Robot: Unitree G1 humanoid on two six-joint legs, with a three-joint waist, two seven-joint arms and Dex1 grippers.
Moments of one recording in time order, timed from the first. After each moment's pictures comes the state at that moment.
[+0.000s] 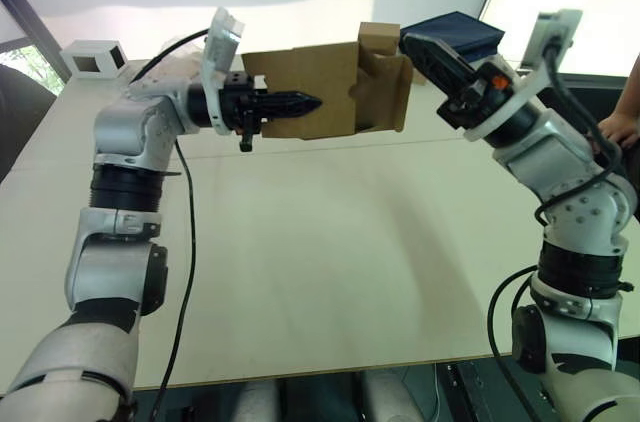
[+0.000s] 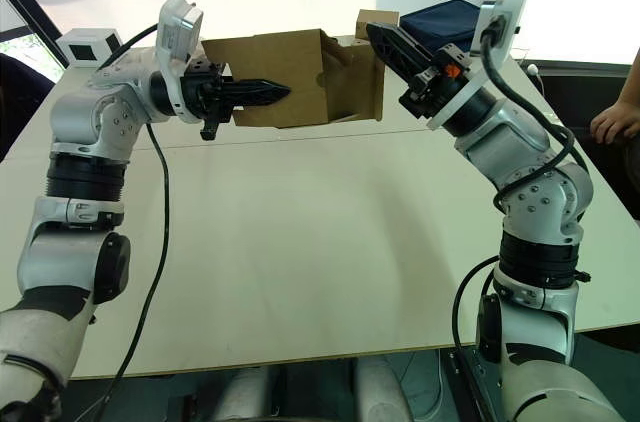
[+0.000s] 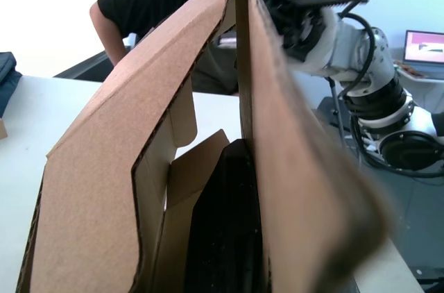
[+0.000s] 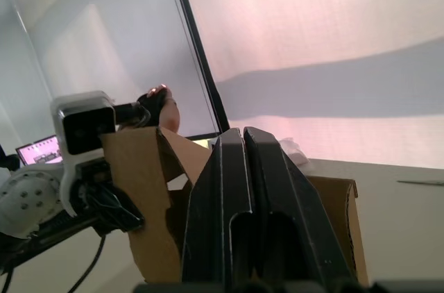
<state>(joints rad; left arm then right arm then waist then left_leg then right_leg) -1.11 0.52 0.02 0.42 -0.51 0.58 -1.41 -0.75 -0.47 -0.20 -0.17 0.94 0.67 0.47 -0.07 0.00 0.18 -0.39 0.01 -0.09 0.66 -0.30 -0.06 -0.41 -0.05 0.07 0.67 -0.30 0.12</state>
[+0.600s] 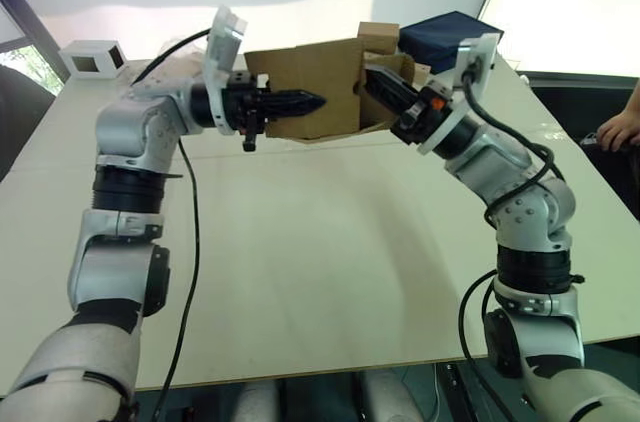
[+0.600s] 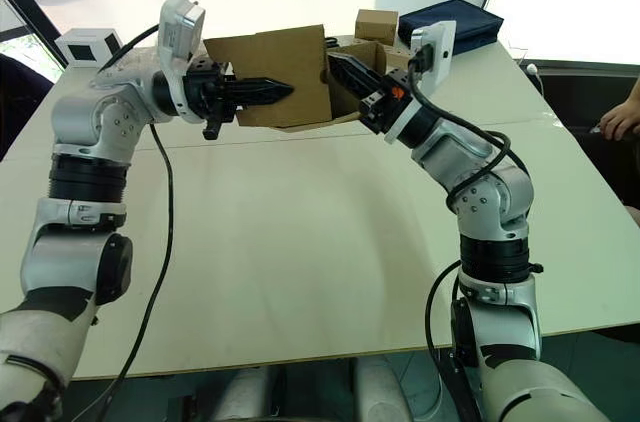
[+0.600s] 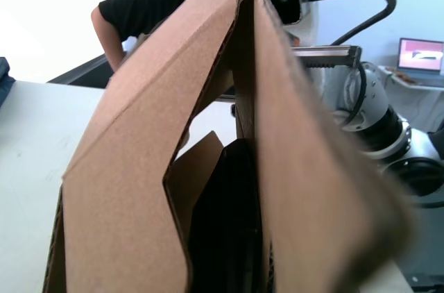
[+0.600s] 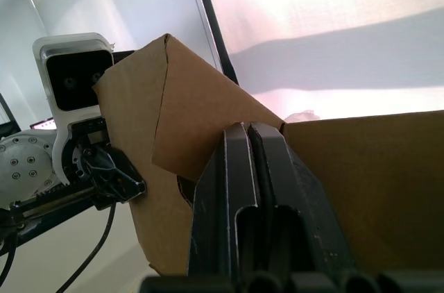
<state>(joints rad) -1.10 0.50 0.03 0.39 -0.55 0.63 -1.39 -0.76 -0.35 -0.13 -0.15 0.83 0.64 0.49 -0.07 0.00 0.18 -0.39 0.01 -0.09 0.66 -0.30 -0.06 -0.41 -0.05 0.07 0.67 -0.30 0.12</state>
